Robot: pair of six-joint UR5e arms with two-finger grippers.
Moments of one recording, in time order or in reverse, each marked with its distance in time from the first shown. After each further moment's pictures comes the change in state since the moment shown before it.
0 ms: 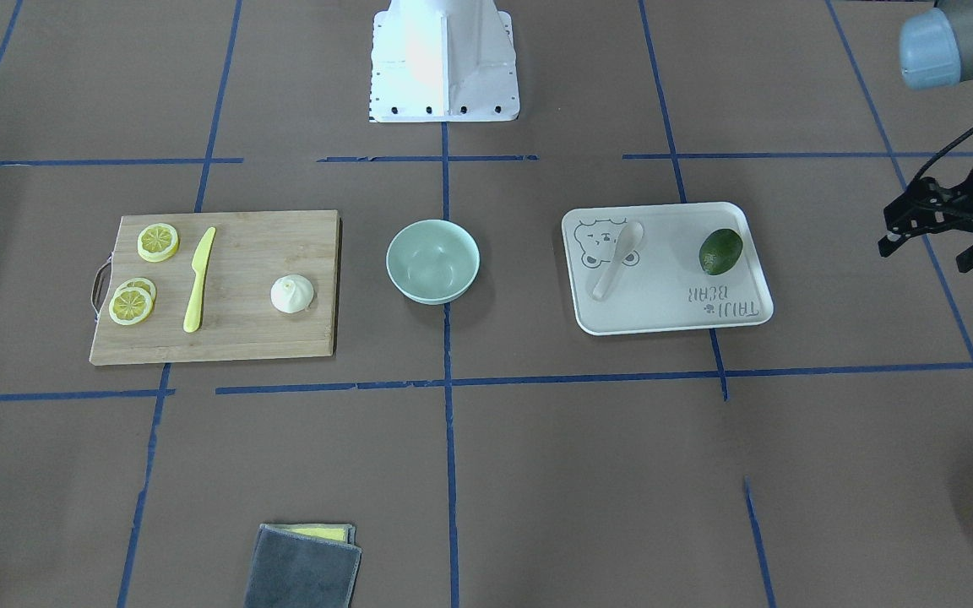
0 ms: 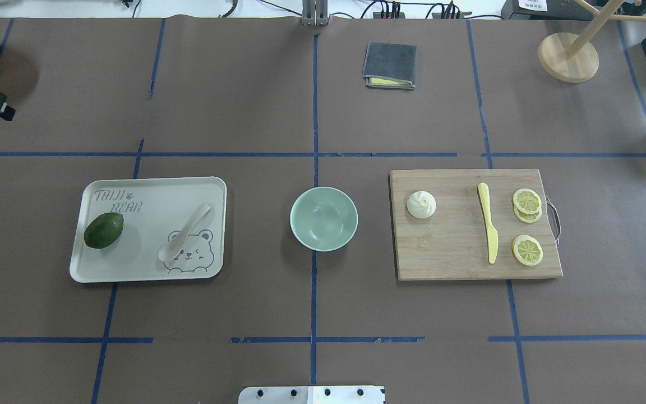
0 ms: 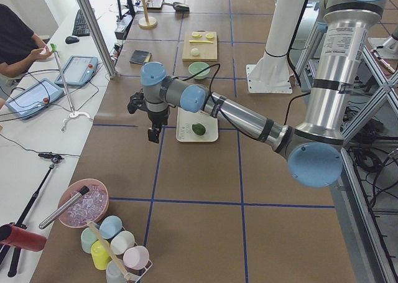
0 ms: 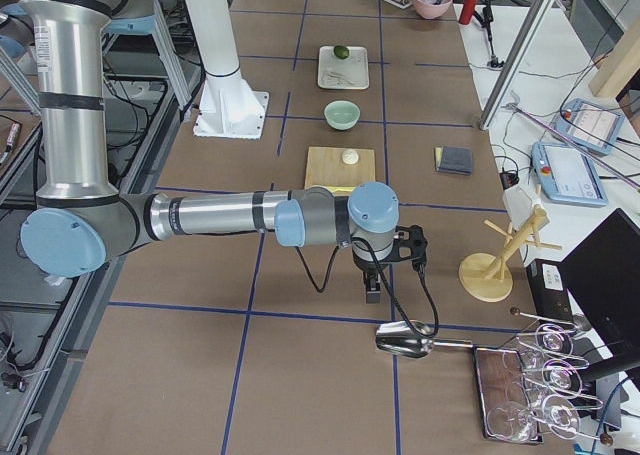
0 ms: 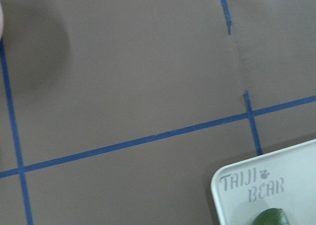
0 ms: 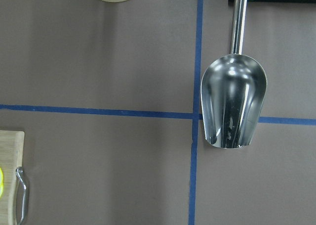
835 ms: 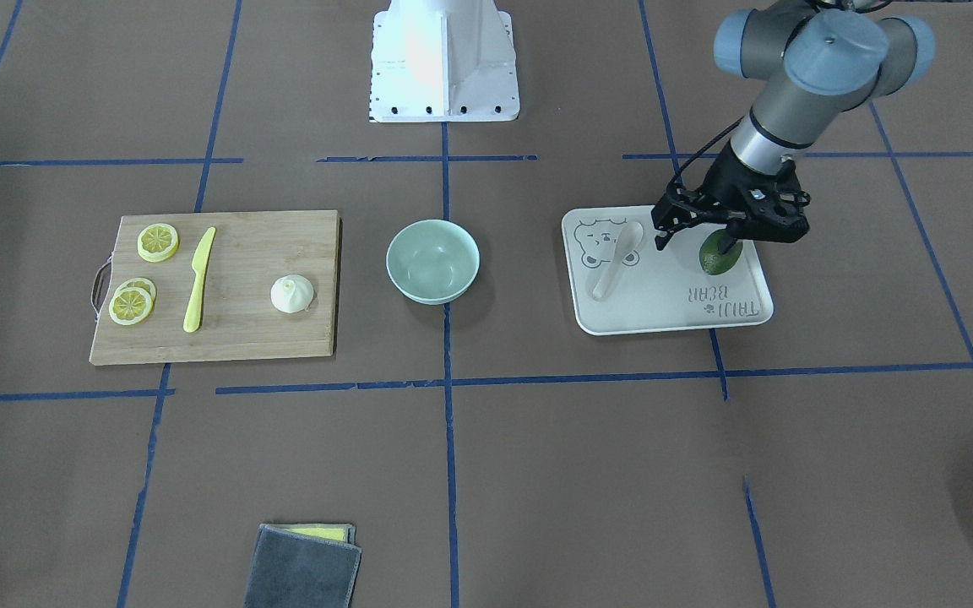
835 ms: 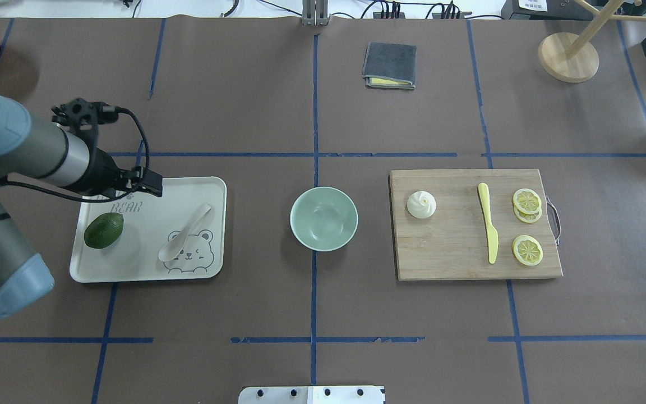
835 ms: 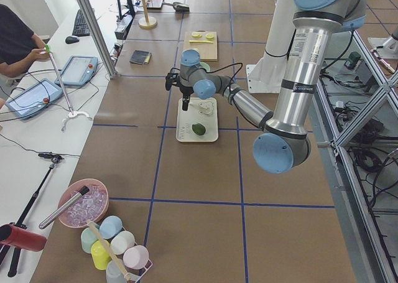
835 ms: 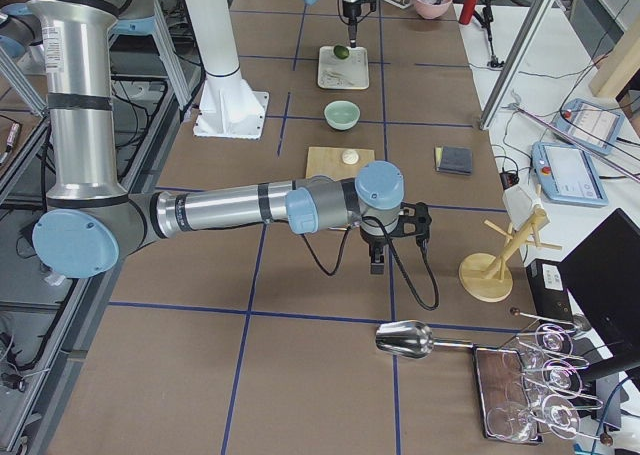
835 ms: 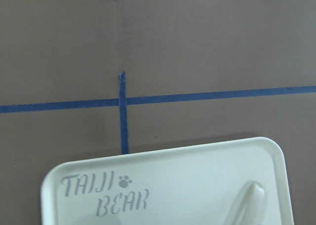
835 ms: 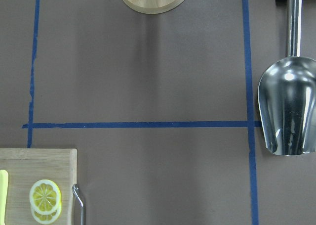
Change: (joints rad) left arm 0.489 -0.007 -0.030 -0.297 0.313 -0.726; right arm -0.095 0.011 0.039 0.113 0.051 0.265
